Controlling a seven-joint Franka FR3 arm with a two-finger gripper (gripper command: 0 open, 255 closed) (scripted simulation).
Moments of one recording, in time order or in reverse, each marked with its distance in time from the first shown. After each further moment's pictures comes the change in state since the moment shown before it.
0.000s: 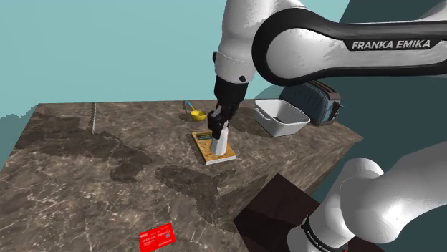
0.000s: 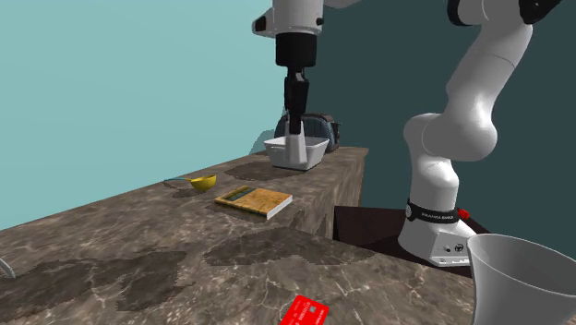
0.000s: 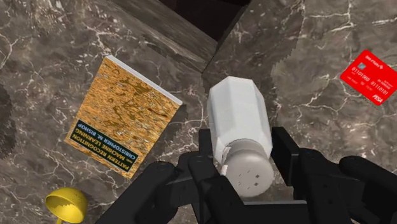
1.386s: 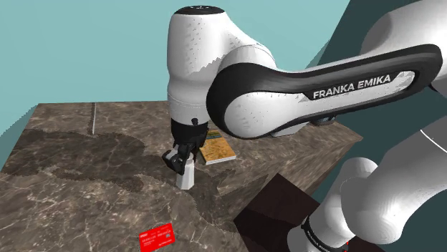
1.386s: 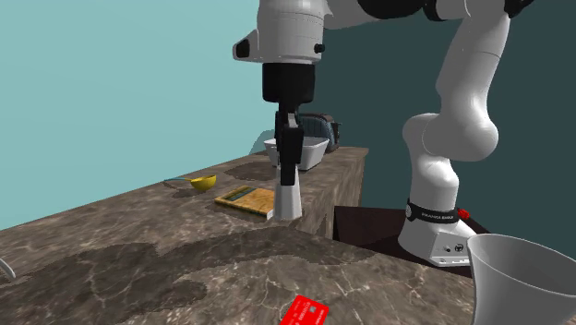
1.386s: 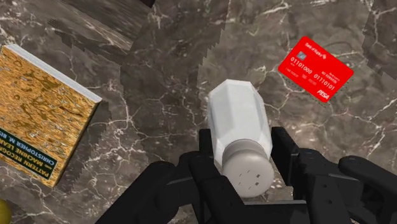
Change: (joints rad) arm 0.046 0.226 0.178 0.055 -0.018 0.153 0.246
